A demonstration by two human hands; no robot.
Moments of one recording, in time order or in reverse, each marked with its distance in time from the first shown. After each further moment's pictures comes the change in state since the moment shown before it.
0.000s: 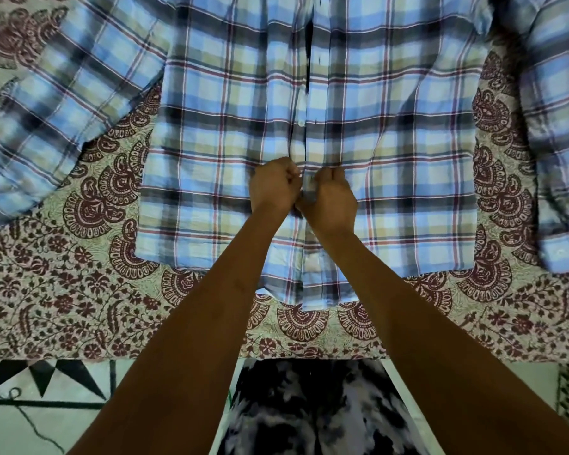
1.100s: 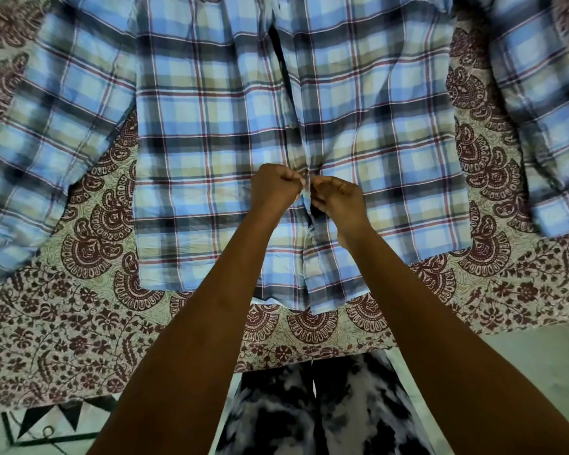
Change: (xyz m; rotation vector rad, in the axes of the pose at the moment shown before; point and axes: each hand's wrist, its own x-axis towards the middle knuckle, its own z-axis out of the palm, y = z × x) left_hand 0.005 0.026 -0.008 -0.270 -0.223 -0.147; right_hand -0.001 0.019 -0.018 1.202 -0.057 0.451
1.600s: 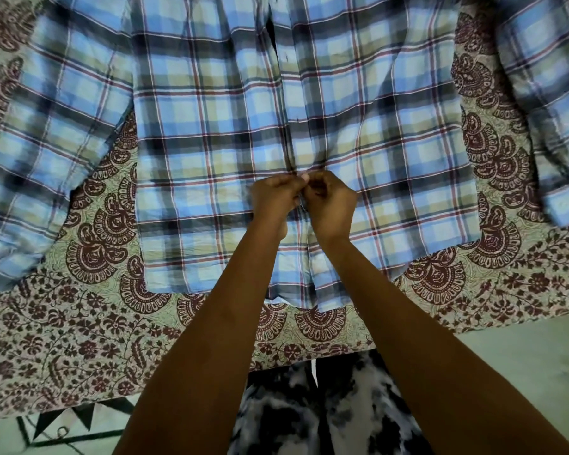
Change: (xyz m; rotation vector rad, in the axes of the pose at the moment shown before) left_hand -0.008 -0.012 0.005 -0.523 -0.007 -0.230; right_hand -0.008 0.021 0.027 -0.329 0.207 -0.405
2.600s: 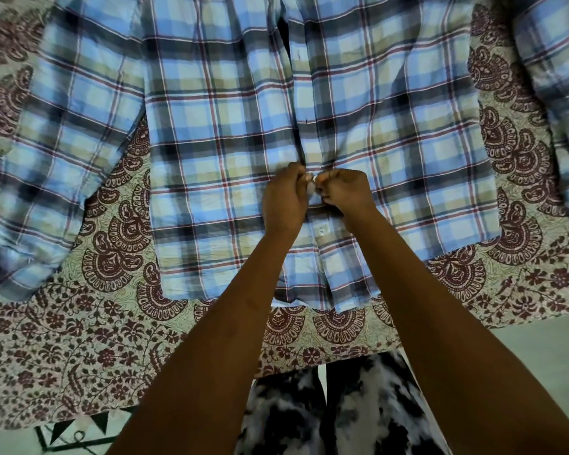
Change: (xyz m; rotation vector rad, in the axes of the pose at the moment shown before) left_hand 0.025 -0.022 -0.016 0.708 0.103 0.731; right_hand 0.035 -0.013 0.002 0.091 -0.150 0.495
